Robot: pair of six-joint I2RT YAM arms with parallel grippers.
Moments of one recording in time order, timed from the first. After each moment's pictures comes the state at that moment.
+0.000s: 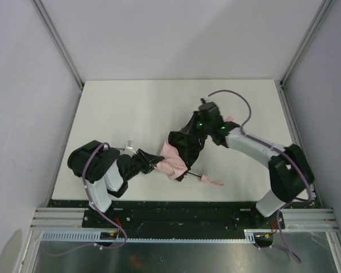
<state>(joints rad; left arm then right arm) -0.44 1.82 0.10 1.41 0.29 -1.26 0.67 1.65 1.16 -0.18 0.02 0.85</state>
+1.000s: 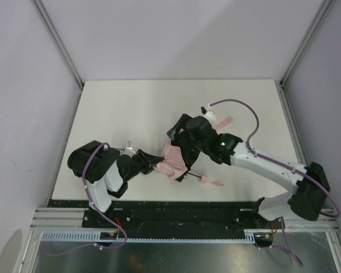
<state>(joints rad) -0.44 1.82 0.09 1.42 0.29 -1.26 0.91 1.34 1.10 -0.34 0.28 1.14</state>
